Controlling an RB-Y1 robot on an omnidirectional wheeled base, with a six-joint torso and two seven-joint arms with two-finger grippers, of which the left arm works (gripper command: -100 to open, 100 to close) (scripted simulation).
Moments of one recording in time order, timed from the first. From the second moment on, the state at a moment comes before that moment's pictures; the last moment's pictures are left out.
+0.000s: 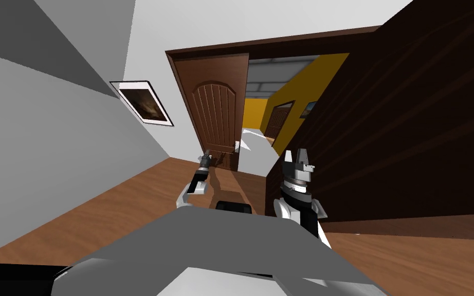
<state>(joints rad) 0.23 0.05 0.04 -1.78 0.02 -0.38 -0.10</state>
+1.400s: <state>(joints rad) 0.10 0.01 0.03 -1.50 0.03 -0.31 -0.09</state>
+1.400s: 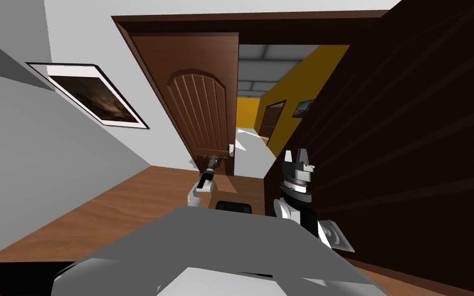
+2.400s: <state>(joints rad) 0.02 -0.04 0.04 -1.32 0.04 -0.29 -0.08</state>
